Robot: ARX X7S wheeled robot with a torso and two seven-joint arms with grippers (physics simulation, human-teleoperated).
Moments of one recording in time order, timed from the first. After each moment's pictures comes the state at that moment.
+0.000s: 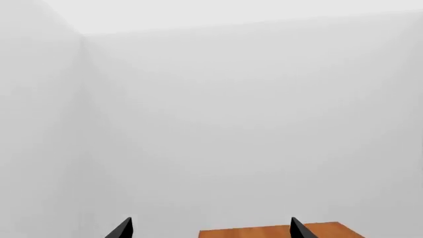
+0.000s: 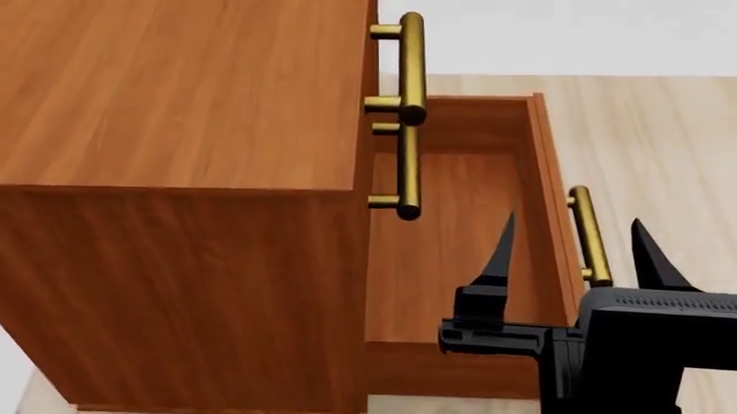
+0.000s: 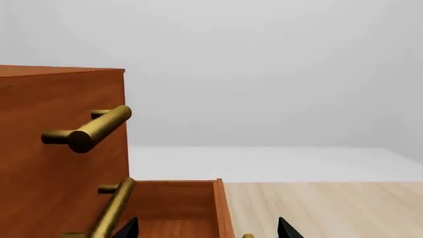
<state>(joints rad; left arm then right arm) -0.67 -0.46 -0.04 0.80 -0.55 -0.77 -0.33 0.28 0.36 -0.10 -0.52 0.36 0.47 0.34</state>
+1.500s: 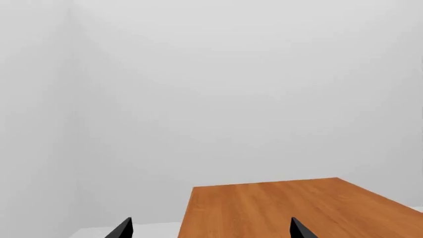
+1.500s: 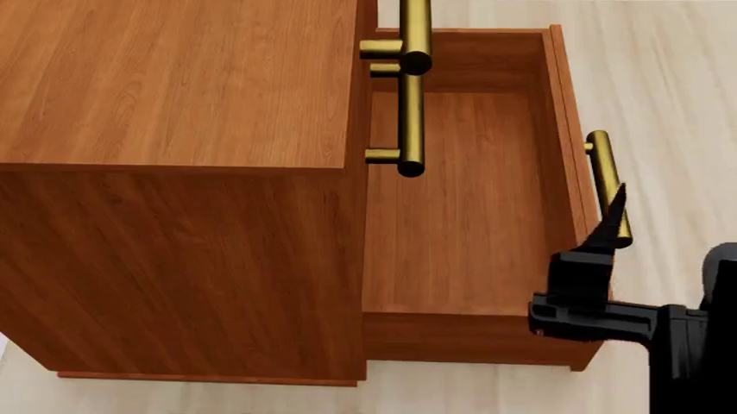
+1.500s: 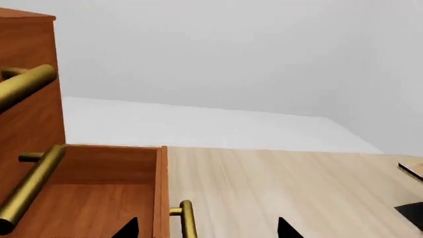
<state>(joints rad) -0.67 -0.47 -0.03 0.79 -0.56 -0.73 -0.34 0.43 0.49 0.16 -0.88 0.65 1.09 0.52</state>
